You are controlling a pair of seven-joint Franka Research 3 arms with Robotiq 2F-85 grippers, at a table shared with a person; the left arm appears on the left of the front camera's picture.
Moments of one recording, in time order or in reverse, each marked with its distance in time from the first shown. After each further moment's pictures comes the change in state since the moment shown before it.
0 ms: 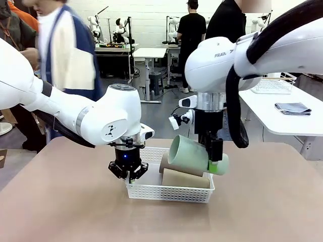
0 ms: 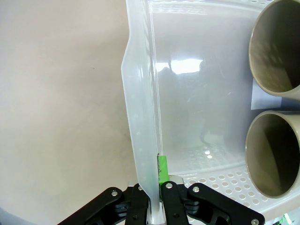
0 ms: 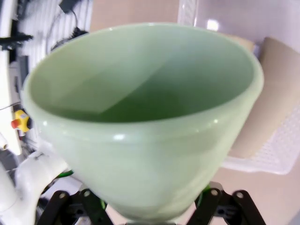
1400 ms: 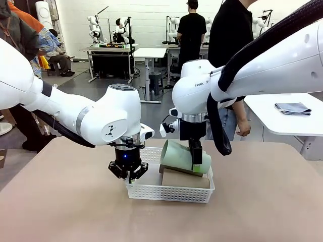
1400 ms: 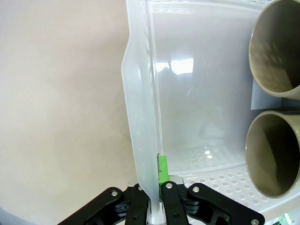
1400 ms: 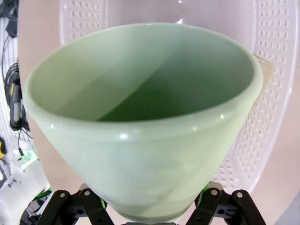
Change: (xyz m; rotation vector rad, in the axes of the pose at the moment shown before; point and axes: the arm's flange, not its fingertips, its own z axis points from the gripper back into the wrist) left arm 0.000 0.000 0.000 0.000 0.000 0.000; right arm 0.018 -0.075 -0.040 -0.123 0.010 -0.113
